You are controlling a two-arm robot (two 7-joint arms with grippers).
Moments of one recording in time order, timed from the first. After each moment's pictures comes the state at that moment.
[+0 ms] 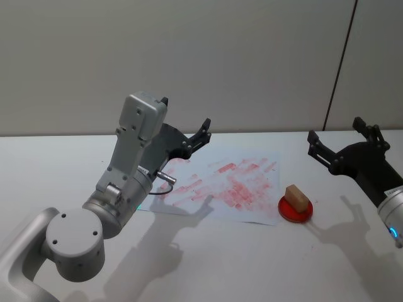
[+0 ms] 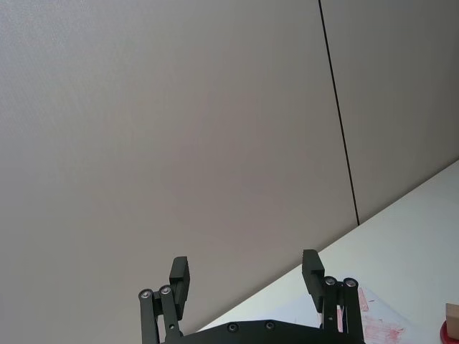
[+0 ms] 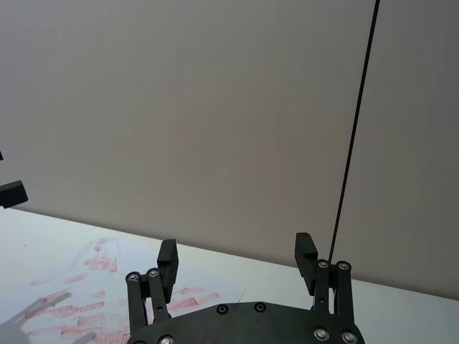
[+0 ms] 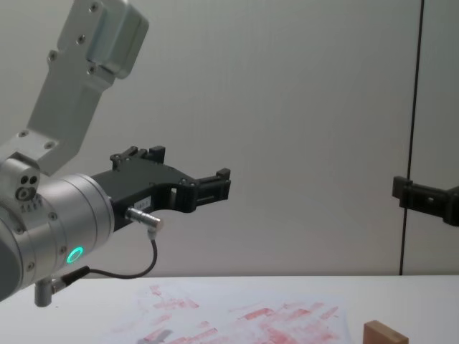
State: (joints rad) left arm -0.24 0.38 0.45 -1.63 -0.20 0.01 -0.01; right arm -0.01 0.34 -0.23 -1.77 0.29 0.03 0.07
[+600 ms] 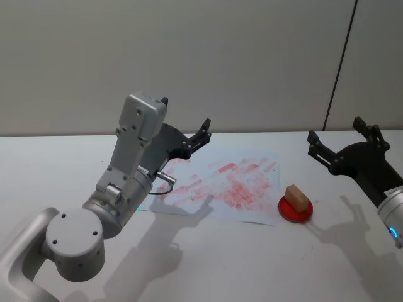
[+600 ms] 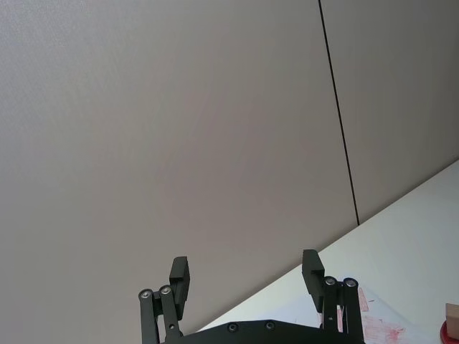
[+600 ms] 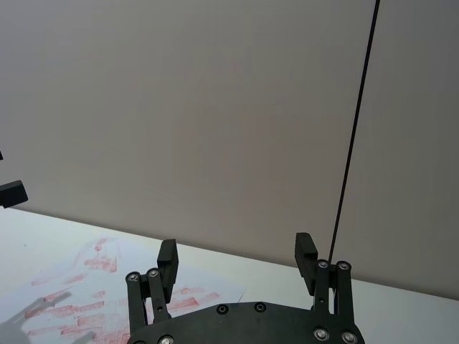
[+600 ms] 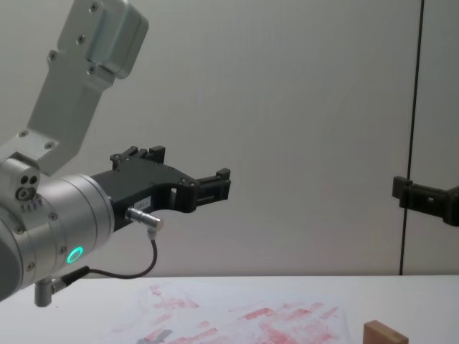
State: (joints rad) left arm -0.24 0.38 0.45 -1.63 -0.20 0.01 -0.01; right arm -0.01 0.34 -0.23 -1.77 0.29 0.03 0.07
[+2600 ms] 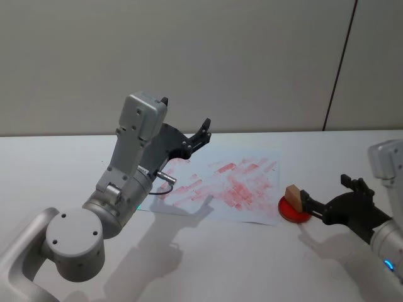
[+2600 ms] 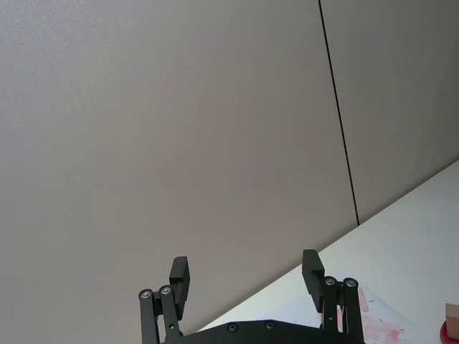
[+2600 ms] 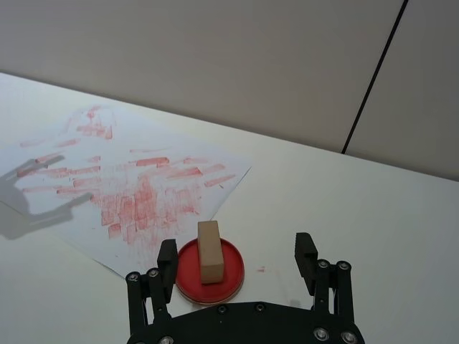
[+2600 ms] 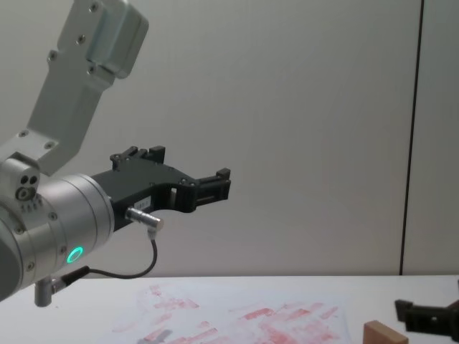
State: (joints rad) left arm -0.24 0.38 0.45 -1.63 -0.20 0.01 -0.01; right arm -0.05 0.36 -0.23 -1.77 0.23 0.33 0.11
